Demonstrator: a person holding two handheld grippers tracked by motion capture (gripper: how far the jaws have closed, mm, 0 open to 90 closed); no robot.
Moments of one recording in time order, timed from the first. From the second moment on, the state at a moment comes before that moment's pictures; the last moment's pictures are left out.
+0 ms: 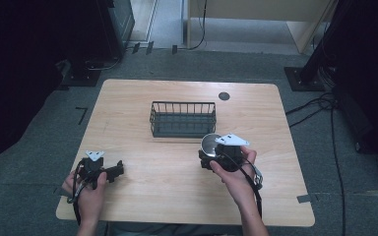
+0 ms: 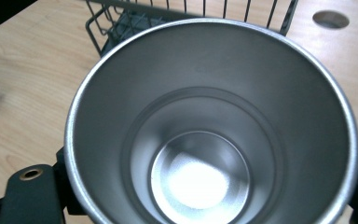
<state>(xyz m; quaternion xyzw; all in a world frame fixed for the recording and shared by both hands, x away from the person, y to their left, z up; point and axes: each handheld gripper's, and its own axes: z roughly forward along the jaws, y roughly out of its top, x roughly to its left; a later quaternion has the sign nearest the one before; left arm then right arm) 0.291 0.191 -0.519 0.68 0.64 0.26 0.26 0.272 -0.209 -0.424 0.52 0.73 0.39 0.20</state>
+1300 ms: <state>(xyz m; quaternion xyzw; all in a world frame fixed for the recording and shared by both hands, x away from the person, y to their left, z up) 0.291 0.190 -0.519 0.68 0.64 0.26 0.26 0.379 -0.175 -0.381 0.51 0.73 0.39 0.22</state>
